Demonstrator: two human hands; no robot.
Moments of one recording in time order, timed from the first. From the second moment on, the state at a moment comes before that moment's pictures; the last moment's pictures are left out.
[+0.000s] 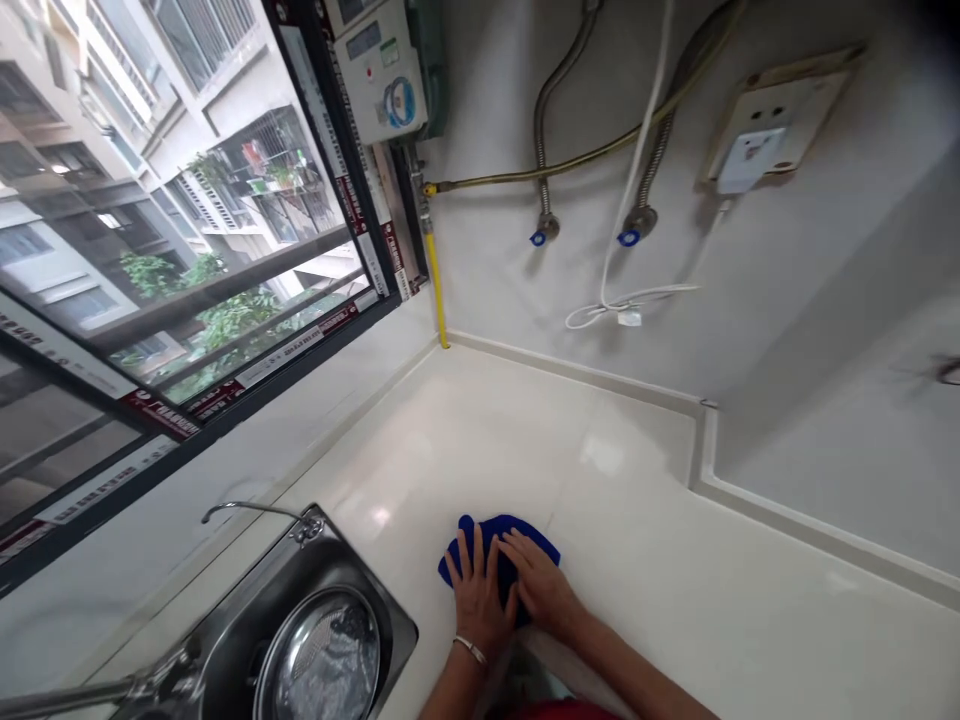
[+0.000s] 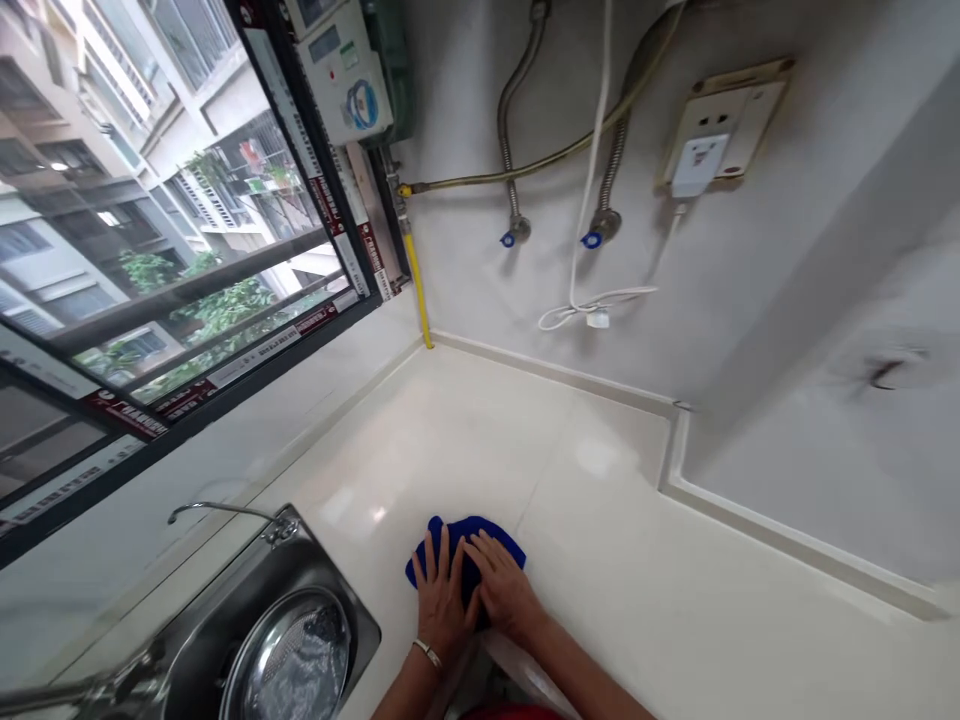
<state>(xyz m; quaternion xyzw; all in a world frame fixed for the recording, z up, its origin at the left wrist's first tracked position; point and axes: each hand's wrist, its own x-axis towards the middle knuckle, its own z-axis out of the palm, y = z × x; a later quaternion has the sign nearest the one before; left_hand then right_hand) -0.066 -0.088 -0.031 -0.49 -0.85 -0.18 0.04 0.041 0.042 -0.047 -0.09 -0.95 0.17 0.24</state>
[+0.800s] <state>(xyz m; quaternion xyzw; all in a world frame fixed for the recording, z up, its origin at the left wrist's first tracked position) -0.207 -0.071 0.002 -0.41 -0.88 -0.24 -0.04 0.029 0.055 -0.037 -0.04 -0.97 0.18 0.16</state>
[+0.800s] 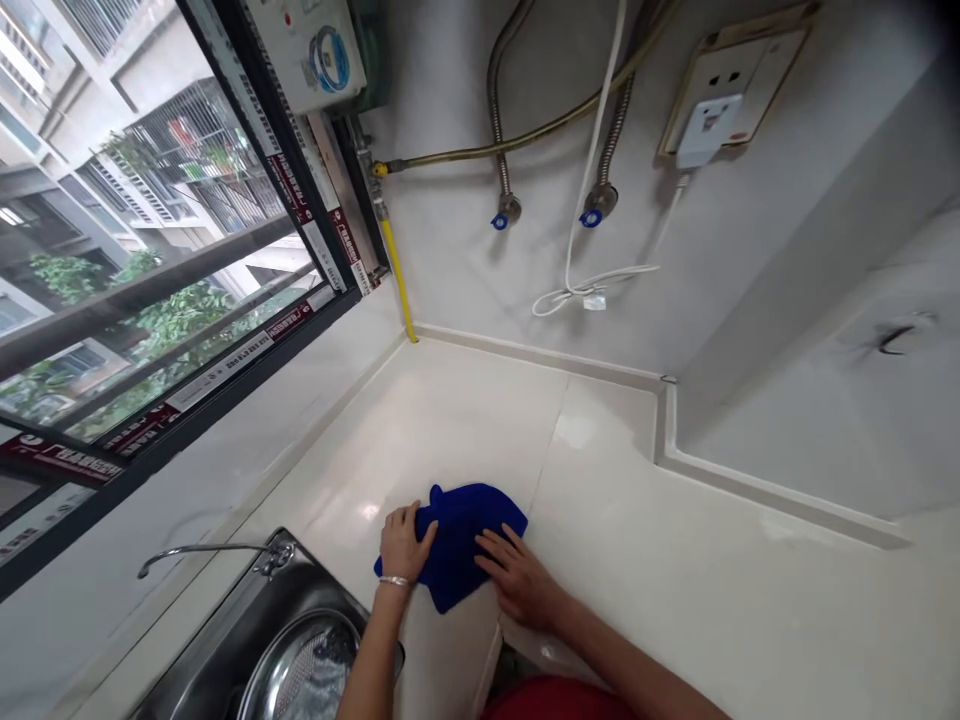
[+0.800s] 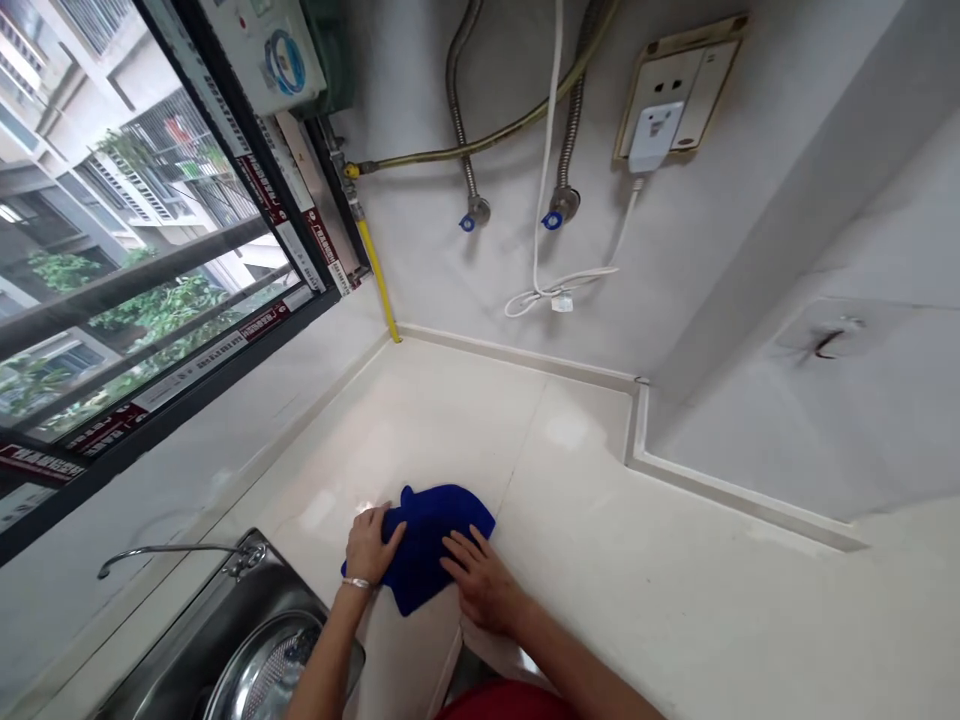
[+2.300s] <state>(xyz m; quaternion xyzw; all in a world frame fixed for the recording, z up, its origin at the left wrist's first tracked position) -0.143 -0.158 0.007 -0.57 -0.78 -0.21 -0.10 0.088 0.092 -0.041 0.01 -0.94 0.29 0.18</state>
